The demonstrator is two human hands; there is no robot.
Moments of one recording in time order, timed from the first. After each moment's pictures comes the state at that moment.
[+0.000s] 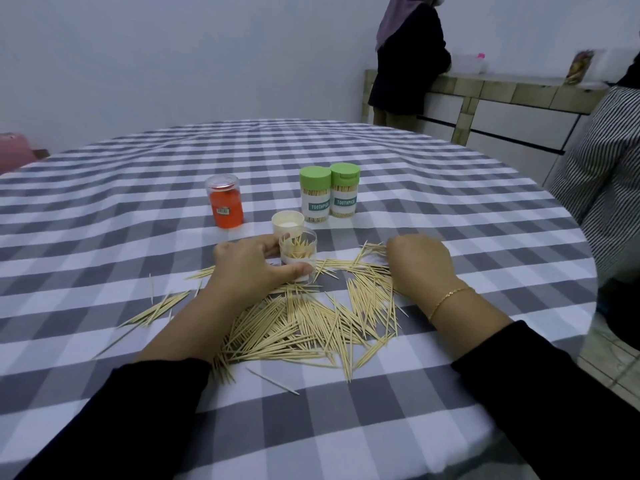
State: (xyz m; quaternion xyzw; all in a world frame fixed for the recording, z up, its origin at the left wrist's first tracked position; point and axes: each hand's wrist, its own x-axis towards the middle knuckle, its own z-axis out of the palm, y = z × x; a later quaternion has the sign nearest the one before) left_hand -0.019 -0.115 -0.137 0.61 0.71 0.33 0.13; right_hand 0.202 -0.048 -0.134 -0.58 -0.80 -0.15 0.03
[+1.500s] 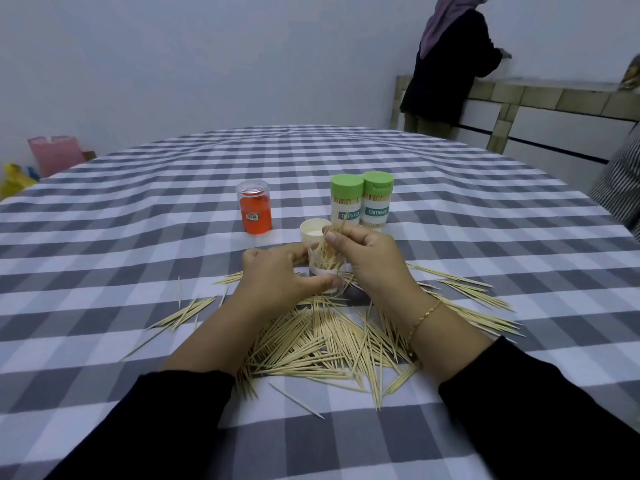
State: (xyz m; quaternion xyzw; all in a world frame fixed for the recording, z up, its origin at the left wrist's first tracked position) left_hand -0.028 -0.108 -0.149 0.62 0.69 0.34 0.14; right_hand 0.118 -0.062 -0.127 -0.34 -0.63 0.52 0.46
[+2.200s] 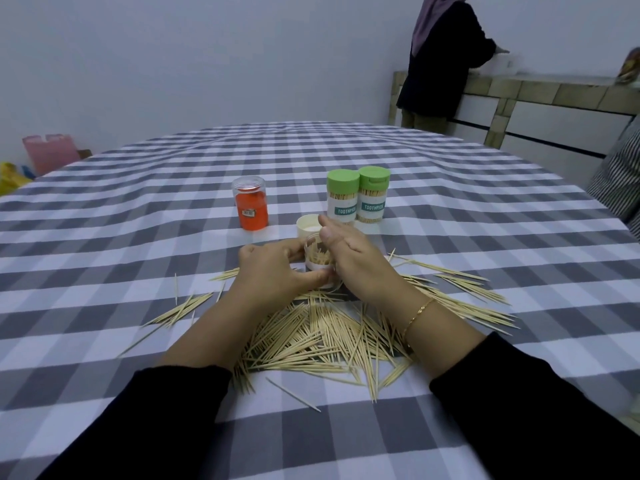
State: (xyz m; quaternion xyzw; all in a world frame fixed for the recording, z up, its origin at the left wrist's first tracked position) left_hand -0.029 -0.108 -0.148 0.64 0.68 0.35 0.14; right_hand 0.117 -0.059 -0.136 -0.36 -0.79 0.37 0.33
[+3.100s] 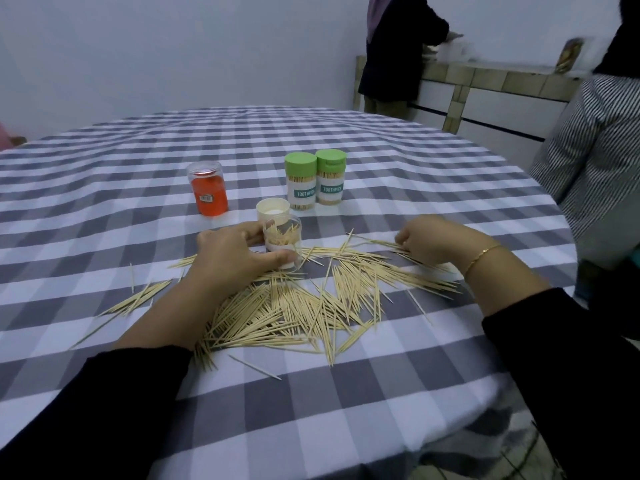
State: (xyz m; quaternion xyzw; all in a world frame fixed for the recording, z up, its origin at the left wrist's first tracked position) left_hand -0.030 -0.108 -0.148 0.59 0.71 0.35 0.16; right_hand 0.236 -0.029 -0.100 -0.62 -0.77 0.11 -0.07
